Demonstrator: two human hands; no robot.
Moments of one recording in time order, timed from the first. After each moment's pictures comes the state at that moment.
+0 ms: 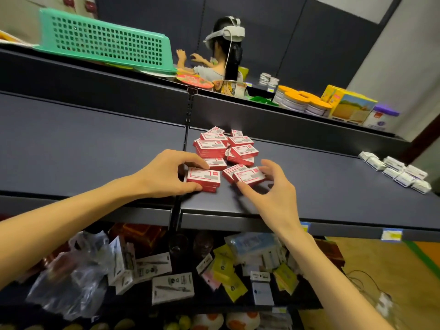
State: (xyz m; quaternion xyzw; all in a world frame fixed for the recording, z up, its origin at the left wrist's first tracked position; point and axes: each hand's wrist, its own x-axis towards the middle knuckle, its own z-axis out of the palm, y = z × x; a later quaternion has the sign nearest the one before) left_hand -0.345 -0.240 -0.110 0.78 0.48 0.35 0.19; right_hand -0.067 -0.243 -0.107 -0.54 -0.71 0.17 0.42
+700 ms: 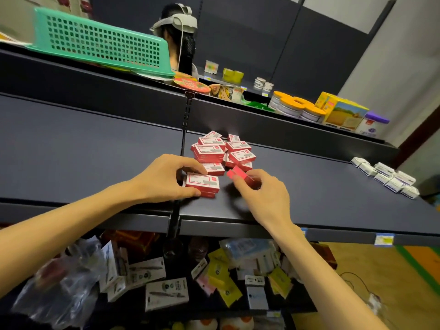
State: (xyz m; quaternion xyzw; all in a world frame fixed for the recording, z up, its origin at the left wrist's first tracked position) left_hand -0.348 -0.237 -0.114 0.78 0.48 0.35 0.20; right_hand -0.087 -0.228 -0.095 -0.61 -0.71 0.07 0.34
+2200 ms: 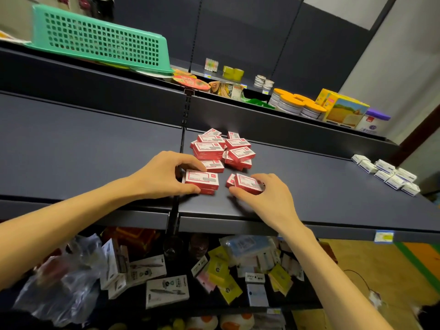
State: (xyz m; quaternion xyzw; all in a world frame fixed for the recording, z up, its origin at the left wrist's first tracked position) left_hand -0.347 -0.236 -0.112 0.77 0.49 0.35 0.22; right_hand -0.067 -0.230 -0.100 -0.61 -0.74 0.11 0.27
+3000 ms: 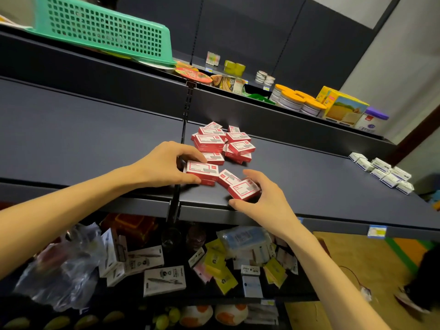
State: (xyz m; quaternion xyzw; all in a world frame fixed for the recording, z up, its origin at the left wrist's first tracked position) left_hand -0.345 -0.238 -0.110 0.77 0.49 0.35 0.22; right_hand -0.062 -0.262 -0.096 -0.54 -0.77 0.24 0.25
